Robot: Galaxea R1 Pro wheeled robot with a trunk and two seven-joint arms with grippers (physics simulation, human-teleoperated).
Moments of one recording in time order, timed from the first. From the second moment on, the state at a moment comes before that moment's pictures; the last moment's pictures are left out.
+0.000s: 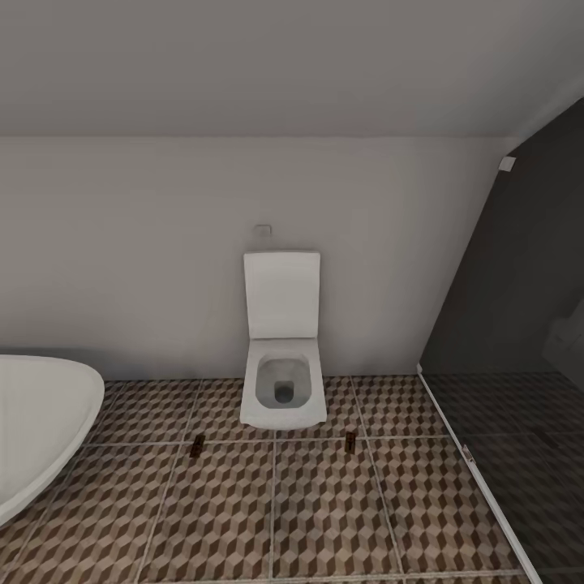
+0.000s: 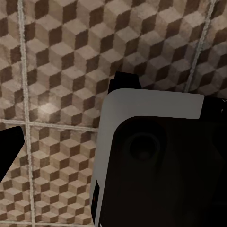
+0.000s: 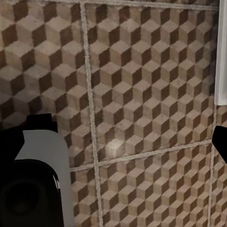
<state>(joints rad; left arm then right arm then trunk) -0.40 0.28 -2.19 -0.32 2.32 -0.03 -0.06 -0.27 -0.04 0.32 0.04 -0.29 -0.24 -0.27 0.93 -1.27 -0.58</state>
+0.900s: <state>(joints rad) -0.40 0.28 -2.19 -0.32 2.32 -0.03 -0.06 -0.27 -0.04 0.32 0.04 -0.29 -0.24 -0.27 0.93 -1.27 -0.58</state>
